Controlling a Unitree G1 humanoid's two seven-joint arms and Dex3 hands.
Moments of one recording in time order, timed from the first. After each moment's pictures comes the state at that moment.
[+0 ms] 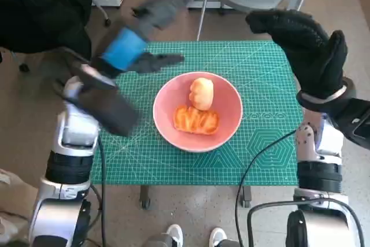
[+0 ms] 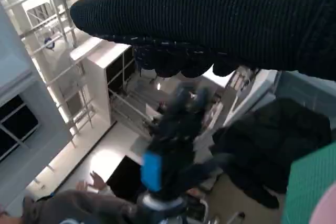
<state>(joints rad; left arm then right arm) -0.81 0.33 0.03 0.25 0.09 -0.29 -0.22 -0.85 -0.23 -0.20 0.58 0.43 -0.61 0.78</state>
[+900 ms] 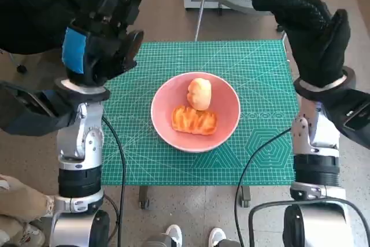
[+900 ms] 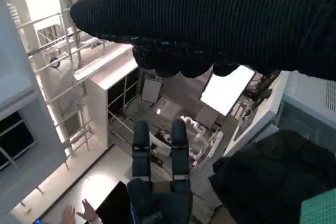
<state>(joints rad) -0.71 0.20 0.17 0.11 -0.37 -0.14 -0.35 -0.92 -0.22 -0.18 0.59 0.35 -0.64 0.65</state>
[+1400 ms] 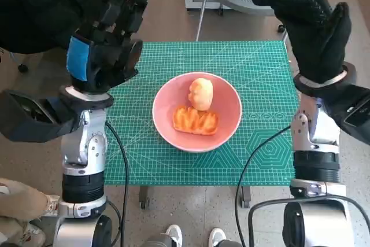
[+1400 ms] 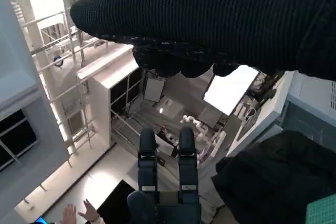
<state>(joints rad) -0.69 0.18 0.17 0.09 -0.40 -0.13 -0.37 -0.94 -0.22 -0.18 0.60 0.35 -0.65 0.65</state>
